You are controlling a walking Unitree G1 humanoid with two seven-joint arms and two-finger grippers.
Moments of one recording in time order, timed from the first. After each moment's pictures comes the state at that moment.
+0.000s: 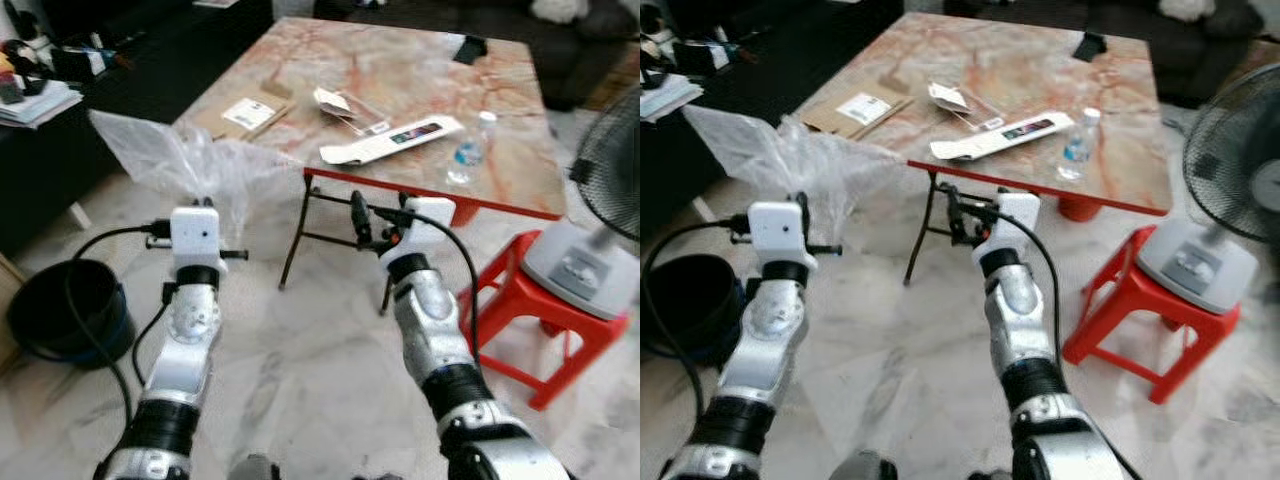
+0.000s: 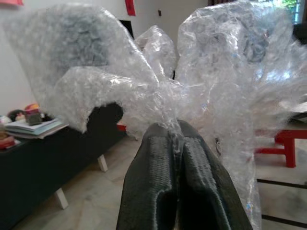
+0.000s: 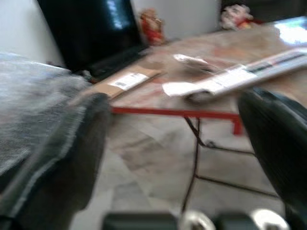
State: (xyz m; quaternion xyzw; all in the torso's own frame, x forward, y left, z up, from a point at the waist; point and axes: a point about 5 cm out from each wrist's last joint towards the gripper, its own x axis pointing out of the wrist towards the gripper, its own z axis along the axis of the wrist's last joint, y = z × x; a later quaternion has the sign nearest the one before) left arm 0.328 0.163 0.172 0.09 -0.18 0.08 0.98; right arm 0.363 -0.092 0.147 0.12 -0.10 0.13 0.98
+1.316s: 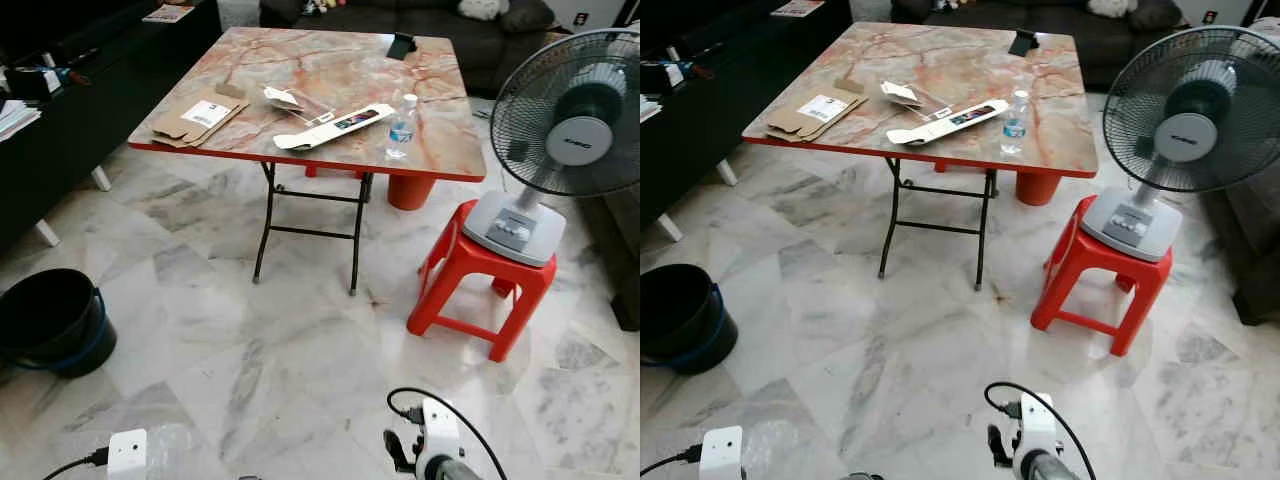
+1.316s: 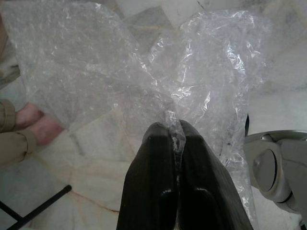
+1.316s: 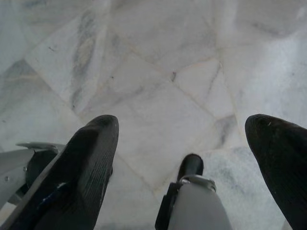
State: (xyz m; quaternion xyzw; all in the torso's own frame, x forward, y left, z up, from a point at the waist) left arm 0.166 0.261 -0.073 0.03 0.42 0.19 0.89; right arm 0.192 -0.160 -0.081 0.08 0.45 0.02 0.89
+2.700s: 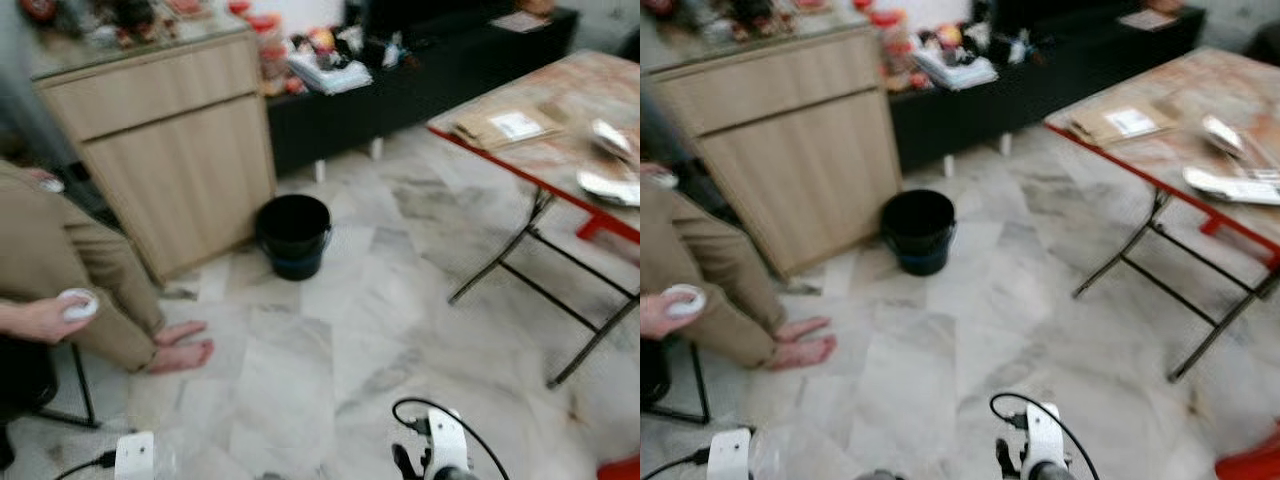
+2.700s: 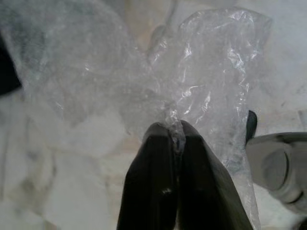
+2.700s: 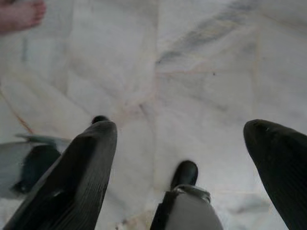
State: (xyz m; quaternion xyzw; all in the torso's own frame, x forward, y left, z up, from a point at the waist) left arm 0.174 0.254 -0.072 0.03 0.42 0.18 0.89; right arm 0.193 -0.163 -0.081 0.06 0.45 0.03 0.89
